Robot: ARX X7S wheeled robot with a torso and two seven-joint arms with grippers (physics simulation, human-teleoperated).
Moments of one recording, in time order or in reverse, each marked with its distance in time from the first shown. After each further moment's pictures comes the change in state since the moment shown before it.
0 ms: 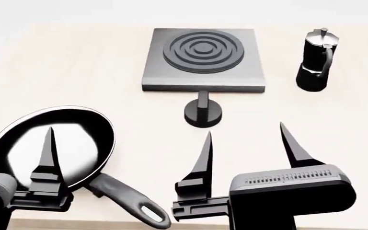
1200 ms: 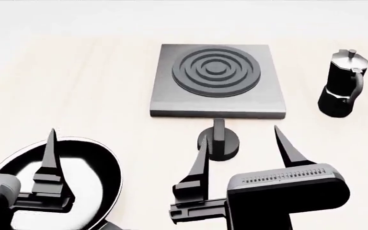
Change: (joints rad) left arm -0.004 -0.032 0.026 -0.015 -0.024 0.011 -0.035; right arm 0.004 0.017 -0.009 0.017 0.045 0.003 0.014
